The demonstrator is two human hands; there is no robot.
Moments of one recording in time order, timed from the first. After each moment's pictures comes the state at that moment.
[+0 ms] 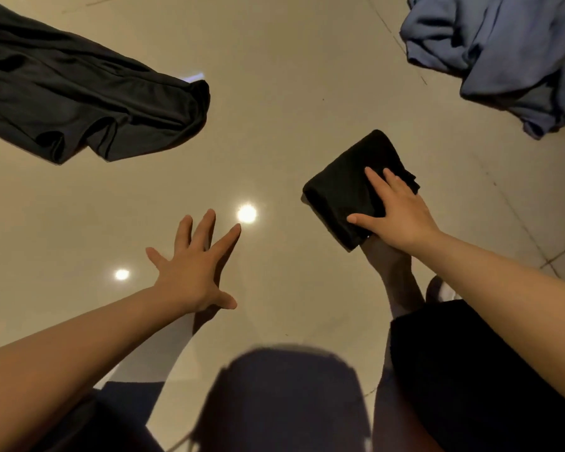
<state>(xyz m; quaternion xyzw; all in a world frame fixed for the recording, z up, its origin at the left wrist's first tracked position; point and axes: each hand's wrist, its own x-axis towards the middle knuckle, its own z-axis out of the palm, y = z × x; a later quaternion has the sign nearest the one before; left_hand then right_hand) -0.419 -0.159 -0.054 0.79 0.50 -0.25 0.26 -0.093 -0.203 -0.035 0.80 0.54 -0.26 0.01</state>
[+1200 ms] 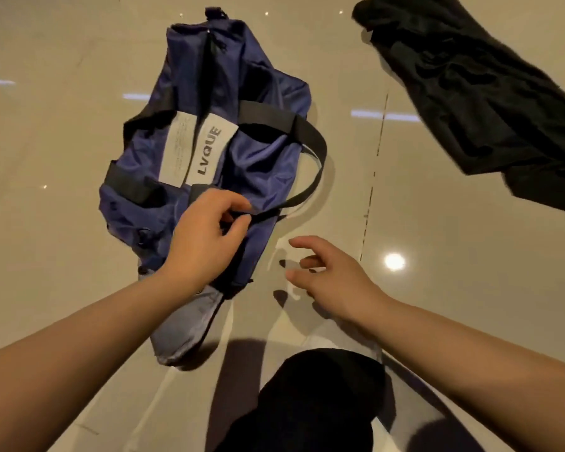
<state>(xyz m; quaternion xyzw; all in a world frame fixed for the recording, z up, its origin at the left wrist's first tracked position) -0.833 -0.218 0.024 0.55 0.79 0.22 0.15 -0.641 -0.174 0.009 0.48 0.58 -0.66 -0.04</state>
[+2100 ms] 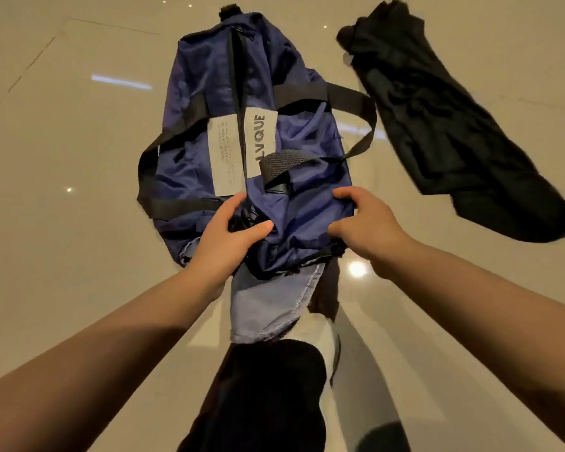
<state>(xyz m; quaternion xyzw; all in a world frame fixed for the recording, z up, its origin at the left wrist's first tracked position) -0.772 -0.202 0.020 0.22 0.75 0.43 0.45 -0.608 -0.105 0.045 0.59 0.60 -0.53 -0.09</state>
